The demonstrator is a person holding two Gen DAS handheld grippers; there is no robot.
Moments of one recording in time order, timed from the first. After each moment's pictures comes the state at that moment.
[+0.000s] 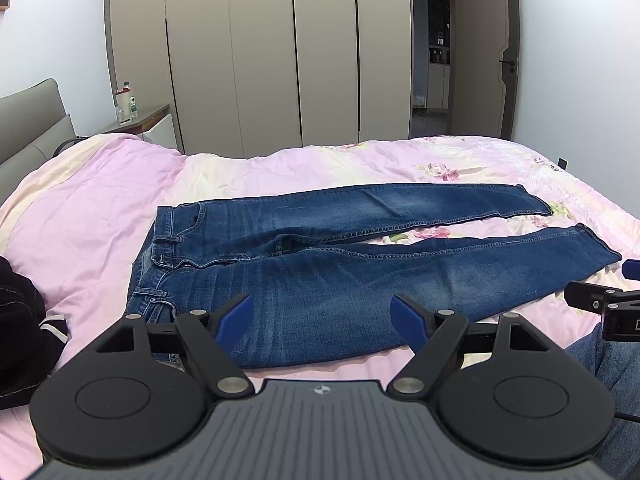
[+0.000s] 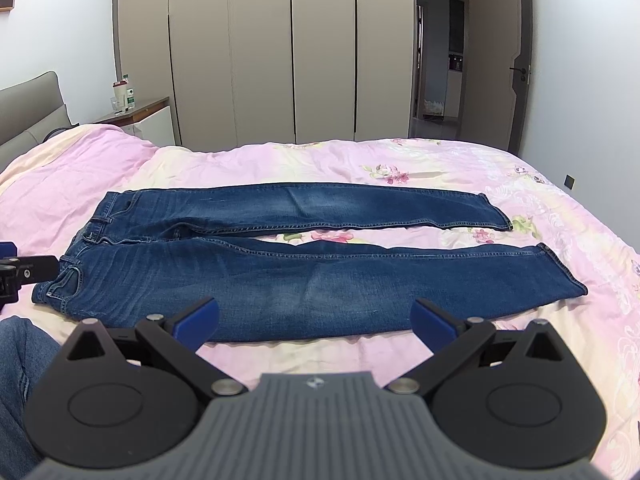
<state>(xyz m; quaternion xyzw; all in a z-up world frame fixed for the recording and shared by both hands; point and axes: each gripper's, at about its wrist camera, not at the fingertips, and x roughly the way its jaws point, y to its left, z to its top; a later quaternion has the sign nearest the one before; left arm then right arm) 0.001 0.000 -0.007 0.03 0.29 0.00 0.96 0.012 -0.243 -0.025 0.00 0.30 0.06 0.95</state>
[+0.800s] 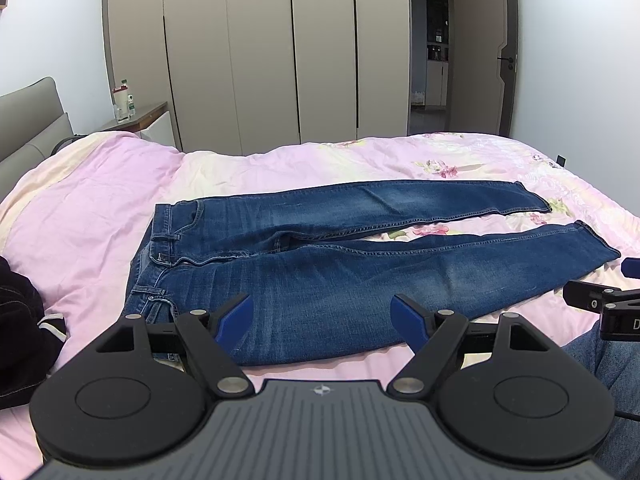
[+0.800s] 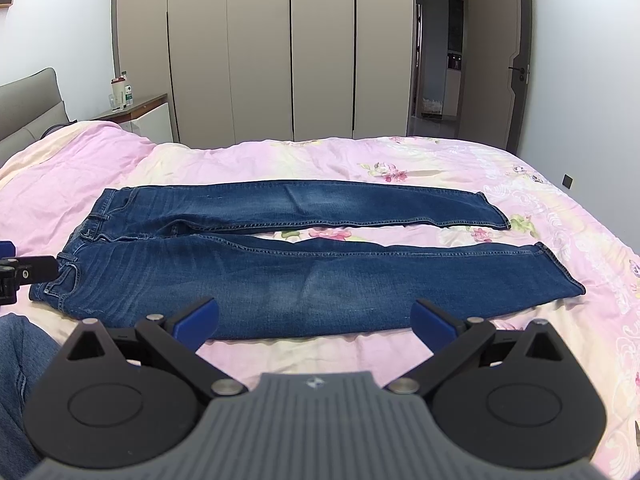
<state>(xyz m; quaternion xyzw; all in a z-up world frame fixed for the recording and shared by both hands) -0.001 -0.003 -0.009 0.03 0.30 0.00 0.95 0.011 -0.244 -0.023 -0.01 0.30 0.05 0.95</state>
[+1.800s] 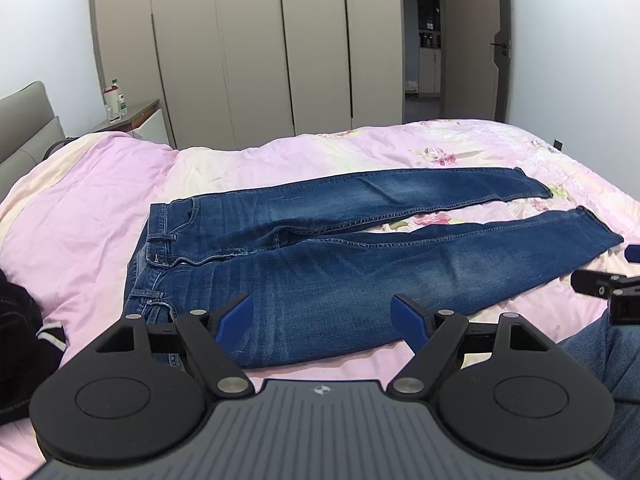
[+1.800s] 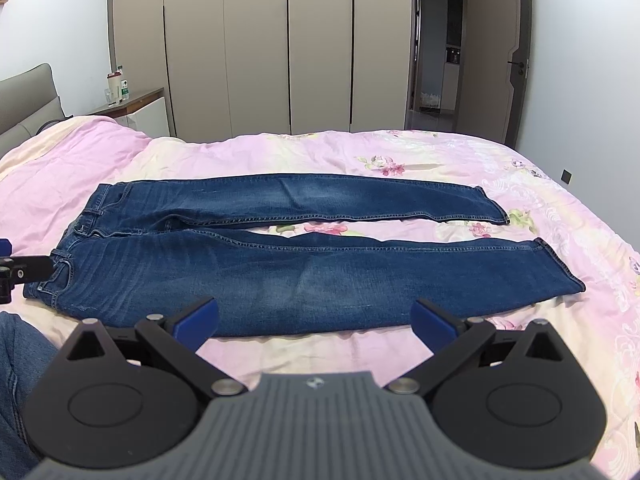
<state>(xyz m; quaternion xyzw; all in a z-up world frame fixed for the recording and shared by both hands) 0.018 -0.002 -0.007 0.05 0.32 -0.02 0.95 0.025 -0.247 -0.028 -0.01 0.31 0.05 0.95</state>
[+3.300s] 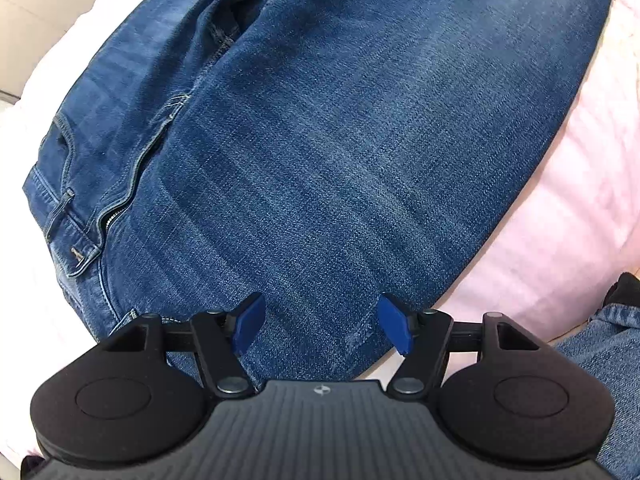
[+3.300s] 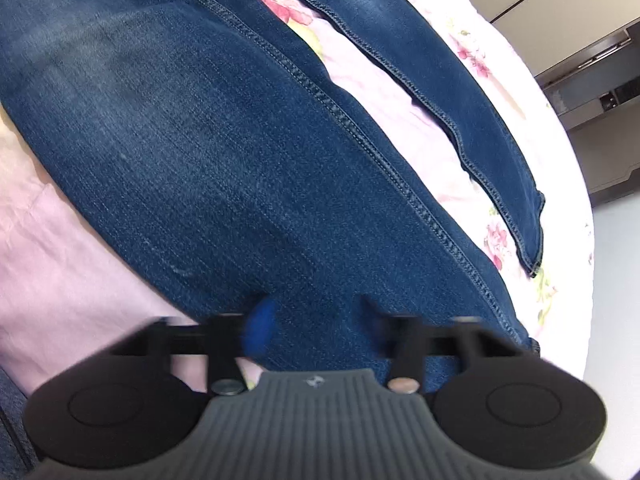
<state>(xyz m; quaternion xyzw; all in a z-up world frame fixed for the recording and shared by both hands) 0.214 0.084 -0.181 0.34 0.60 -0.16 0.70 0.279 -0.375 -0.208 -0.38 0.49 0.16 0.77</state>
